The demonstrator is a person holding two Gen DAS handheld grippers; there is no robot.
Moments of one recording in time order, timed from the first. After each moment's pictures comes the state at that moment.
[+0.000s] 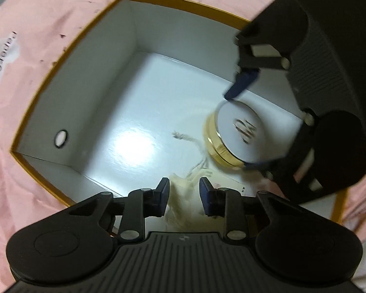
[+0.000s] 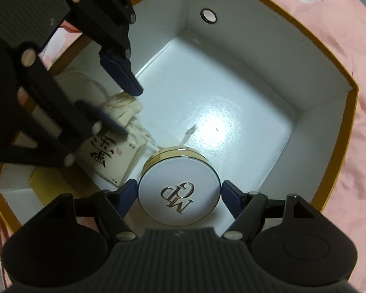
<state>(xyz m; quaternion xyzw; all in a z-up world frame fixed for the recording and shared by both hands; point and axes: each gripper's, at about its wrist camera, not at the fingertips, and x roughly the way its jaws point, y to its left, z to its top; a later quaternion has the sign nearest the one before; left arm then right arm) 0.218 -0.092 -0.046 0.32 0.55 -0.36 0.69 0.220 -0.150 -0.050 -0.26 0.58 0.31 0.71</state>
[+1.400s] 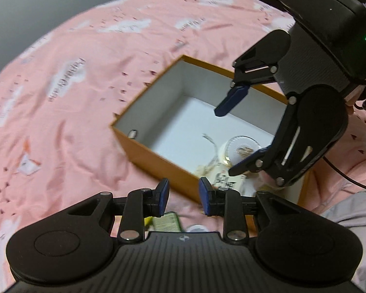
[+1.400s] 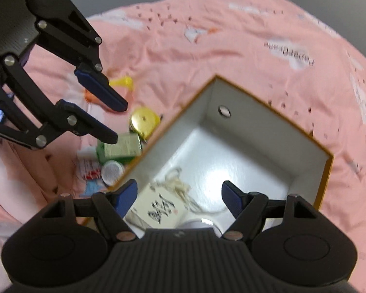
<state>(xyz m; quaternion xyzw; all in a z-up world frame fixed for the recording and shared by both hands) 0.164 0.016 0.067 0.25 0.44 -0.34 0.80 0.188 -0.134 0.043 -0.20 0.46 0.35 0.79</state>
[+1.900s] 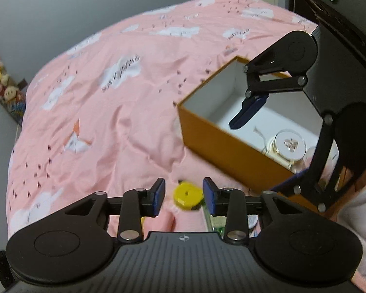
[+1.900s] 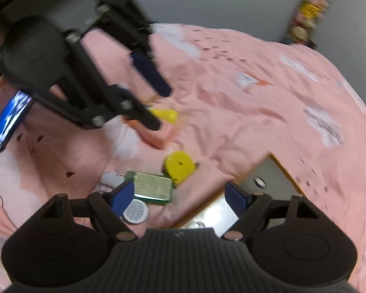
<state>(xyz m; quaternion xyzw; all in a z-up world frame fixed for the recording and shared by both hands) 0.158 0.080 0.067 0.24 0.41 -0.26 0.84 0.166 -0.053 0.063 -0.31 0.37 0.44 0.76</state>
